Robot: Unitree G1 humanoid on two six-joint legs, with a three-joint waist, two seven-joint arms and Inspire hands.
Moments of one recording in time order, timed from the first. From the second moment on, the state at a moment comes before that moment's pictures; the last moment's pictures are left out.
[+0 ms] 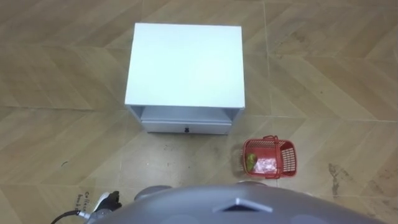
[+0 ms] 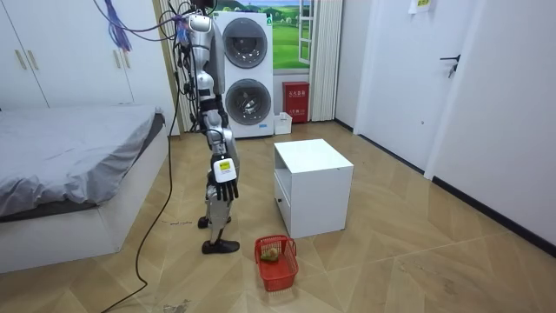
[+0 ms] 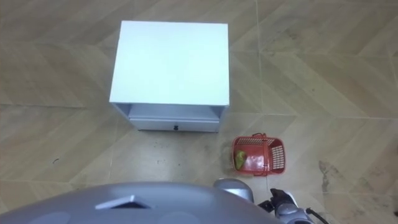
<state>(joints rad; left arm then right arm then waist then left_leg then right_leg) 0.19 0.16 0.04 1.20 0.46 0.10 0.08 0.16 -0.19 0.01 1.25 -0.28 0.08 -0.03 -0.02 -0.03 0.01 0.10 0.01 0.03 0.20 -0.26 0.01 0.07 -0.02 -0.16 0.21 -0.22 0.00</state>
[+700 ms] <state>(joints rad) 0.05 0.24 0.16 1.24 0.46 -0.01 0.05 0.09 -0.21 -0.07 1.19 -0.19 0.10 -0.03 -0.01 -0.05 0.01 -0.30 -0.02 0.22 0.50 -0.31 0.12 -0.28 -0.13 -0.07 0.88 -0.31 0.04</state>
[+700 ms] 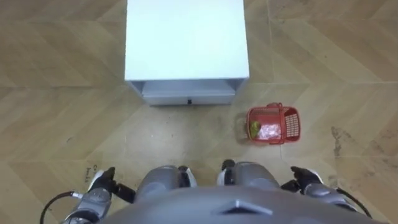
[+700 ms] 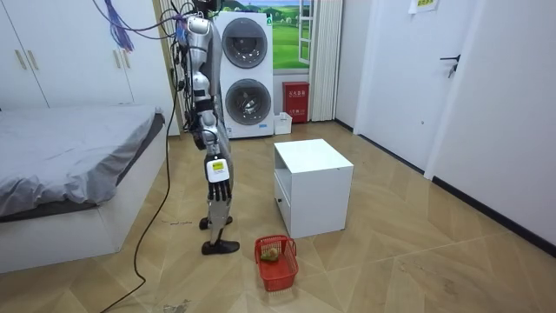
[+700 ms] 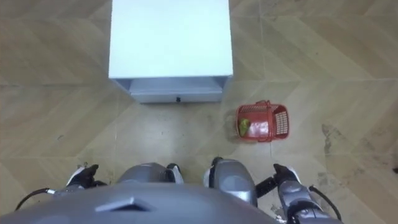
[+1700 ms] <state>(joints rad) -0.06 0.31 -0.06 1.39 0.07 -0.09 0.26 -0.14 -0.26 -0.06 0.75 0.20 -0.03 -0.20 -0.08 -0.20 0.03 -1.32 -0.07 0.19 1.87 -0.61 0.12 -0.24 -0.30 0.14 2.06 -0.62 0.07</state>
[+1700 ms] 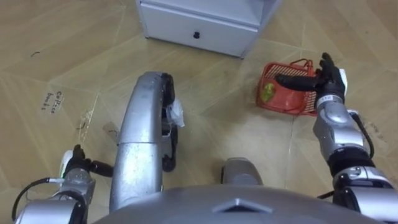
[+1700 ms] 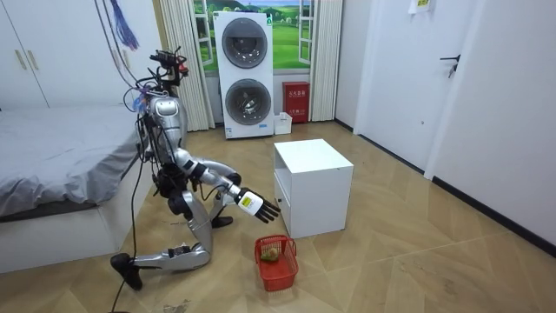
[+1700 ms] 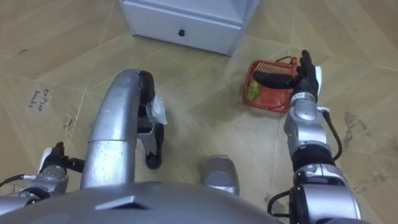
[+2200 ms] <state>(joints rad) 0.04 0.31 -0.08 1.38 0.07 -0.10 0.25 -0.14 -0.32 -0.06 0.67 0.17 -0.03 -0.30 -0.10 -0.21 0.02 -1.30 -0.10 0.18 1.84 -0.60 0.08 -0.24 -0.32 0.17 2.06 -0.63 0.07</state>
